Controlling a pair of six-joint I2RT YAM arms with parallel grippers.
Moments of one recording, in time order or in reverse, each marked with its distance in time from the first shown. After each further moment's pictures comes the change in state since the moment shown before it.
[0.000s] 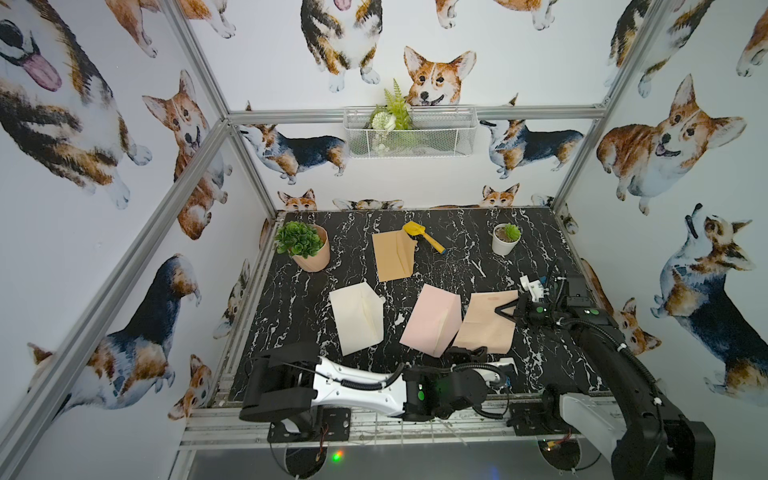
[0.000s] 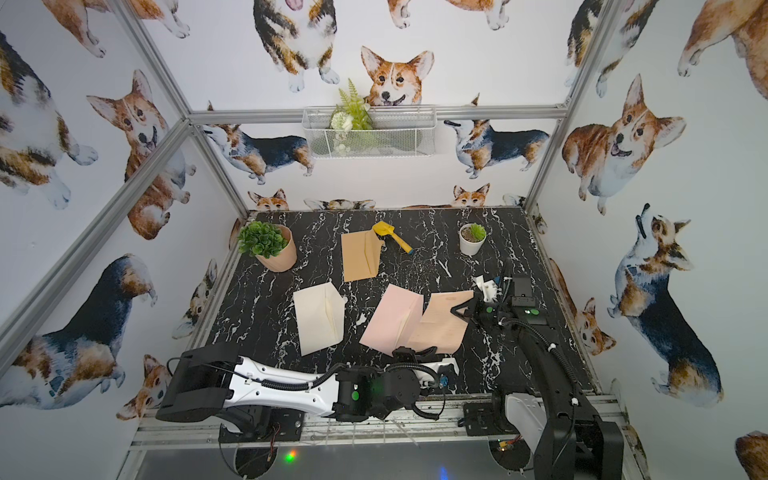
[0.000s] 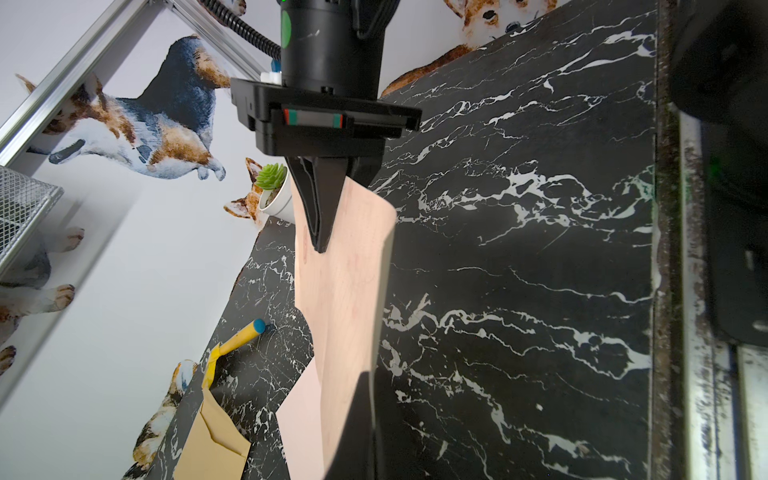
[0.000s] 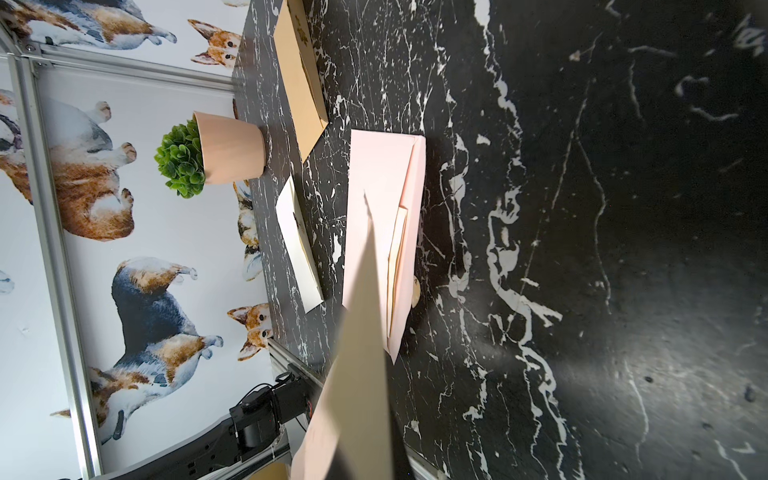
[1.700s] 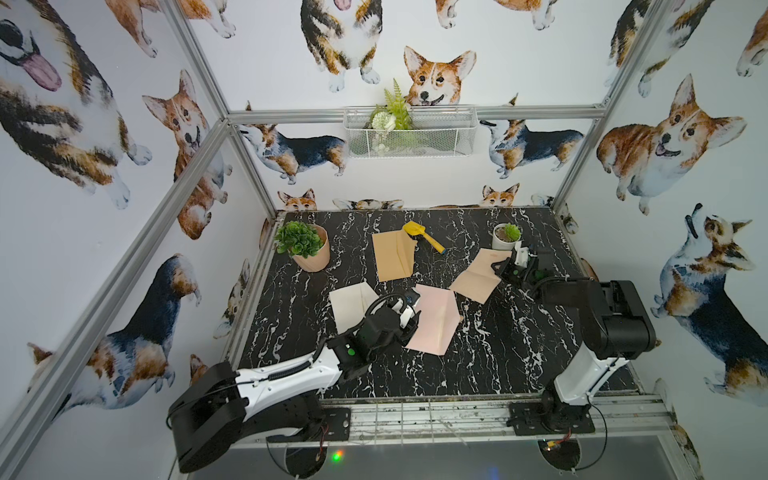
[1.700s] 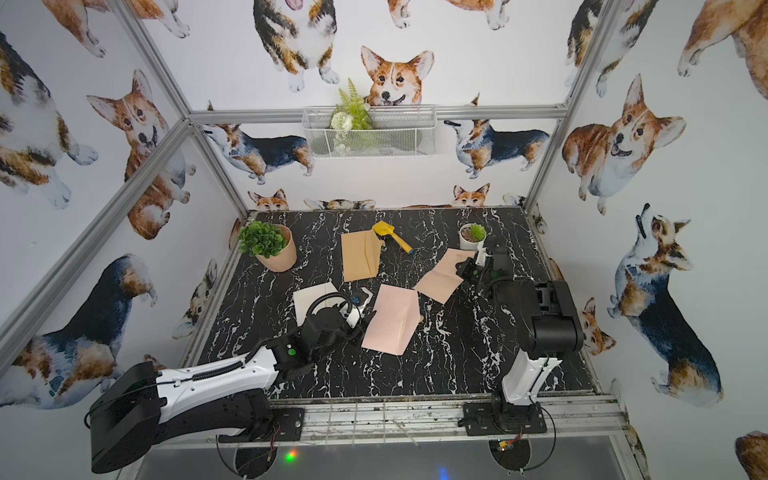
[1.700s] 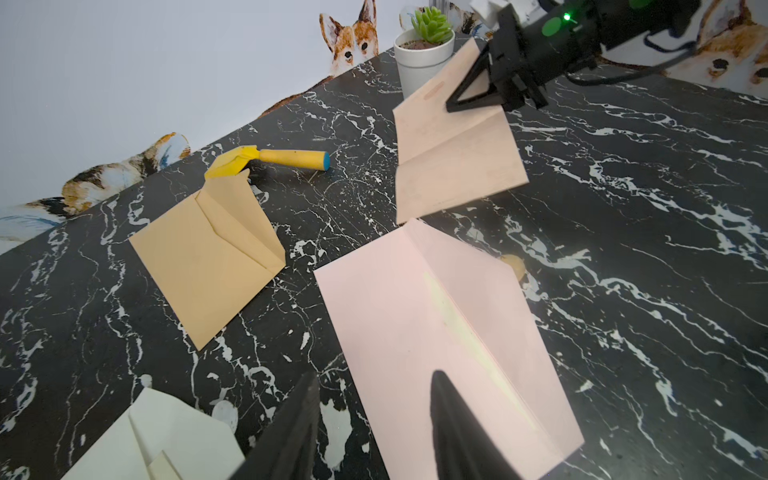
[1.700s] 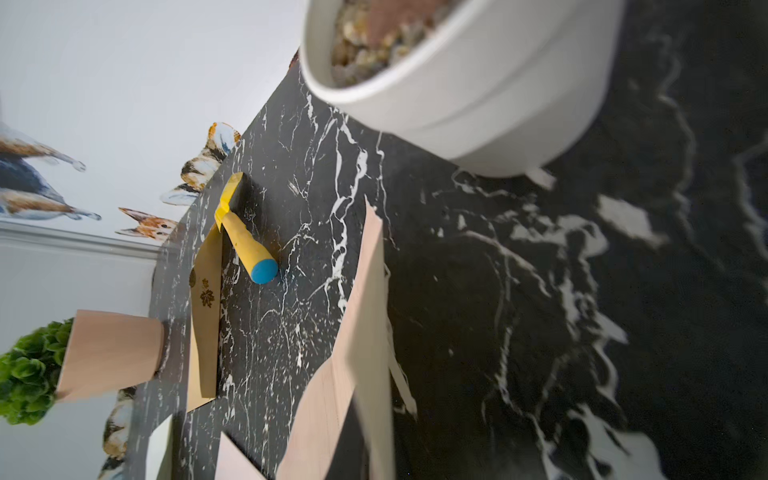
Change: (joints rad) left arm 0.593 -0.435 -0.401 -0.003 0.405 -0.413; right arm 0.077 0.806 0.185 0.981 0.402 0.056
